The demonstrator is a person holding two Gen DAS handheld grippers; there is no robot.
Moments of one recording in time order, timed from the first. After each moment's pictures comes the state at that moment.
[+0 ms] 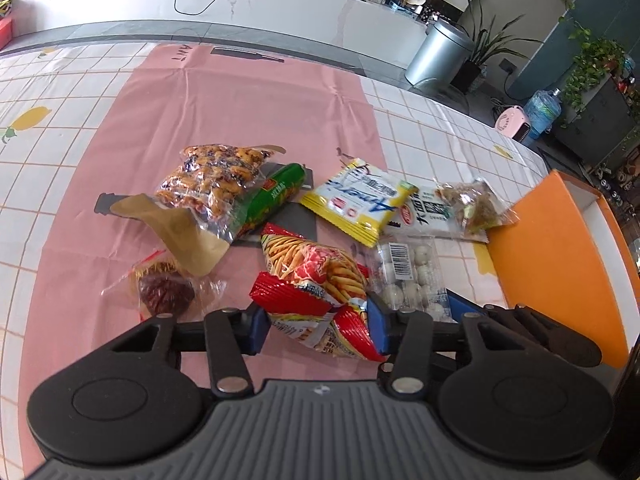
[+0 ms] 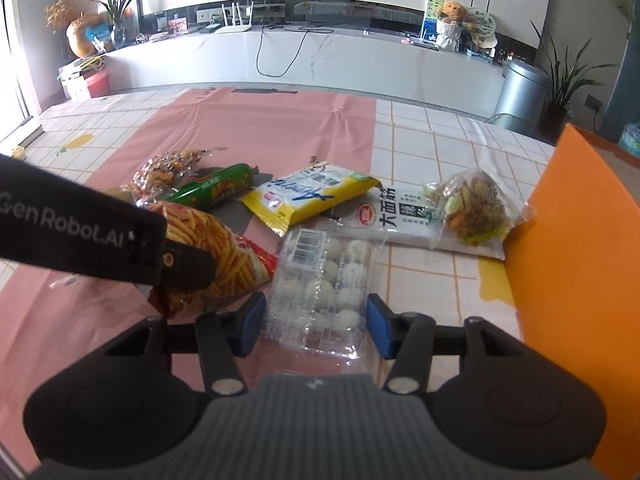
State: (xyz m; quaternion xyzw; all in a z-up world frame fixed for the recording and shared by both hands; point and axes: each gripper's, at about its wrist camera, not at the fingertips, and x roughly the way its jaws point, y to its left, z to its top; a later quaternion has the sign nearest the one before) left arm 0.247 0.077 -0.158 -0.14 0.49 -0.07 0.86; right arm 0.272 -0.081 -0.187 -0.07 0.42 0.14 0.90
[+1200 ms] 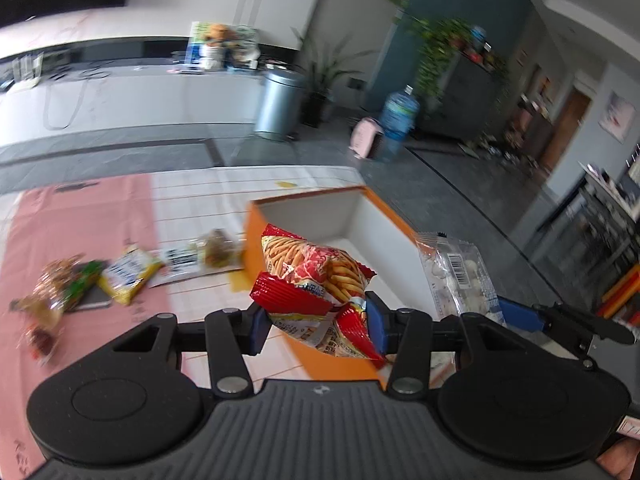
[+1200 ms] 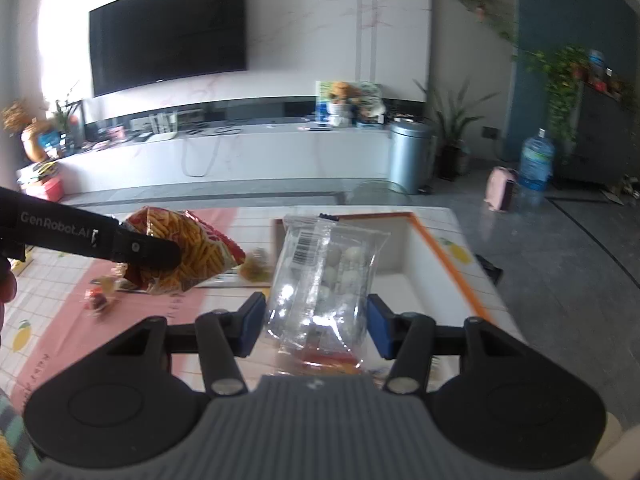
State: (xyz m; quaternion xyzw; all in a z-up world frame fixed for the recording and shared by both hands) left arm 0.148 -0.090 -0.016 -0.05 0.37 -0.24 0.89; right arm 0.071 -0.297 0.005 -0.01 0.30 0.03 0.95
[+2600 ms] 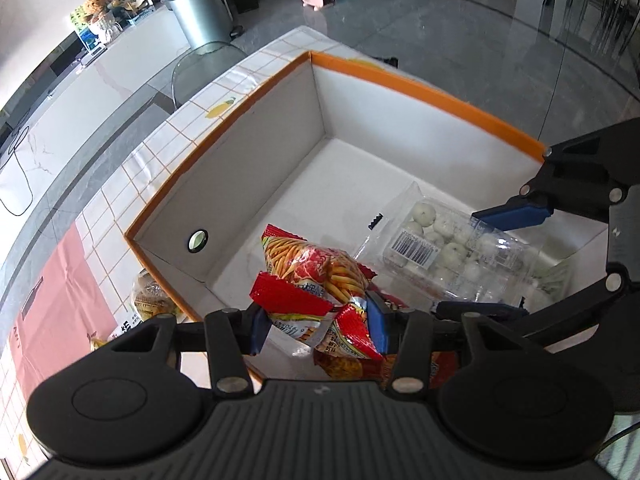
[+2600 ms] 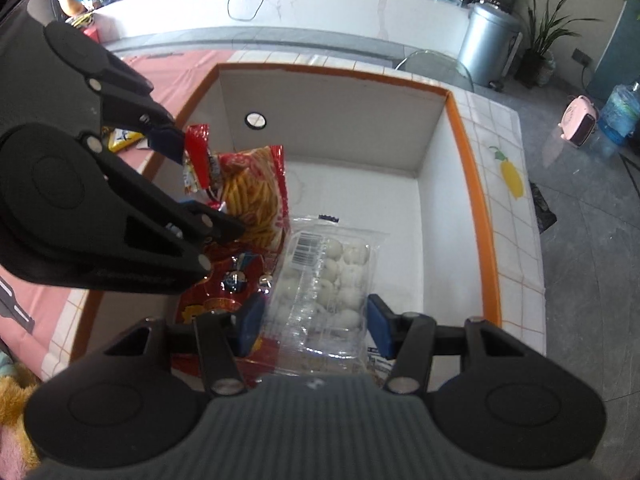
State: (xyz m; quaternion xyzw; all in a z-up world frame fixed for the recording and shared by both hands) left arm 0.266 -0.245 -0.116 0.26 0.49 -0.25 0.79; right arm 0.233 -0.369 -0.087 -0.10 0.51 0.15 0.84
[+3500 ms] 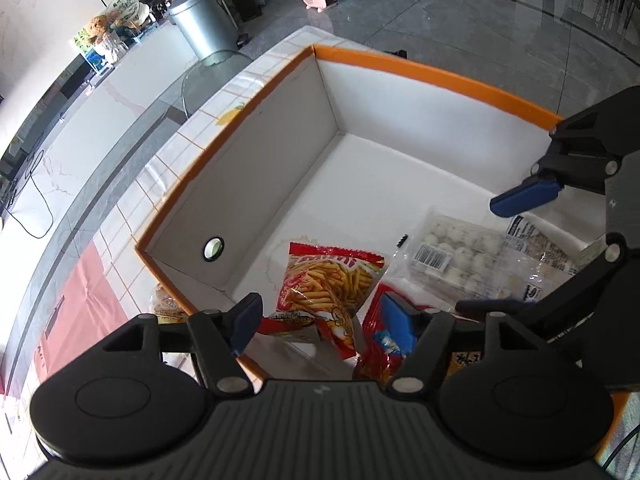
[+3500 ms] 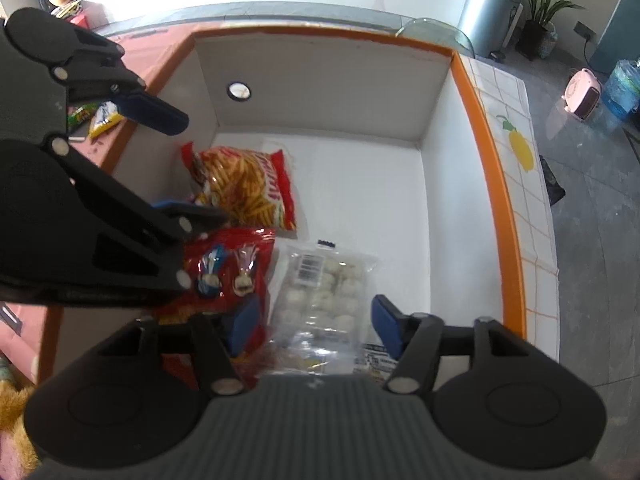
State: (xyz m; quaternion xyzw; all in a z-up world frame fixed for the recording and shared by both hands) left arm 0.262 -0.246 -0.118 0.30 0.46 -0.24 0.80; right arm 0.256 -0.363 -0.109 -0.09 0.54 0.14 0.82
